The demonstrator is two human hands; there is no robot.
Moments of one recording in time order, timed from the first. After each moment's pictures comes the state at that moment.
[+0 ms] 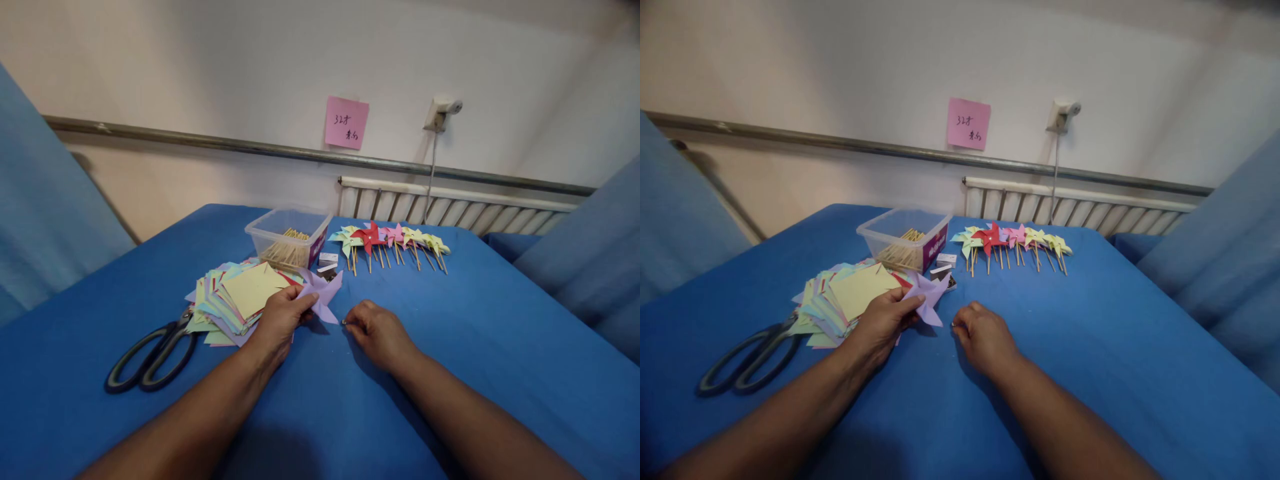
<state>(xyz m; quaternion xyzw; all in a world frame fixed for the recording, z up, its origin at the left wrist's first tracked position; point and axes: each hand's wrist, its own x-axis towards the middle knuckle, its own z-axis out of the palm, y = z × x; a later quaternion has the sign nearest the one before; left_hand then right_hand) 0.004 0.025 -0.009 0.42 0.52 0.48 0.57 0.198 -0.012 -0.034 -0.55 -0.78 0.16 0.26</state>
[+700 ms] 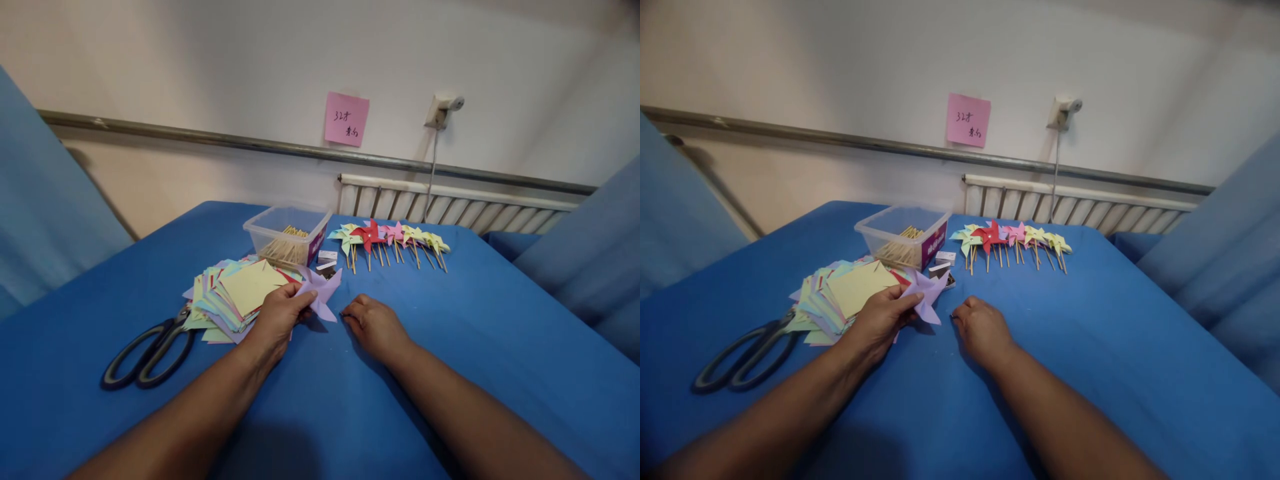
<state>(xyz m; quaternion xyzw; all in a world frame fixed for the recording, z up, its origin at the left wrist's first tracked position) 0.007 0.024 -0.006 0.40 0.52 0.48 0.58 0.196 -0.006 -0.031 -0.56 -0.81 0.10 0.17</state>
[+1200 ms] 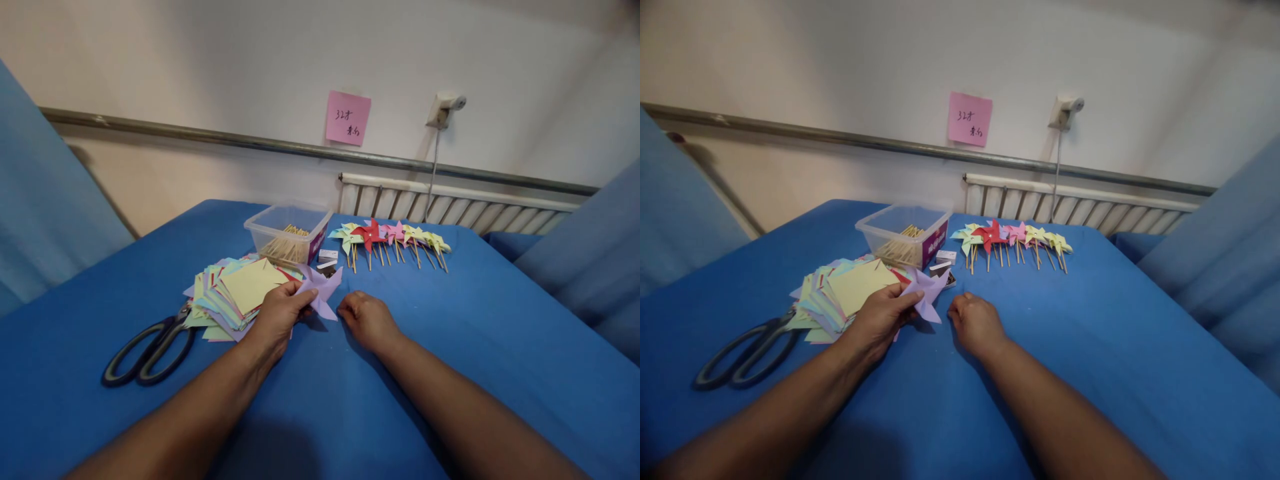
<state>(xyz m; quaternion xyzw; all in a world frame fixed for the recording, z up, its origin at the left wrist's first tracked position) 0.005 0.025 -0.009 0.42 0.52 0.48 0.57 0.186 0.007 -0.034 -0.57 -0.78 0.13 0.20</state>
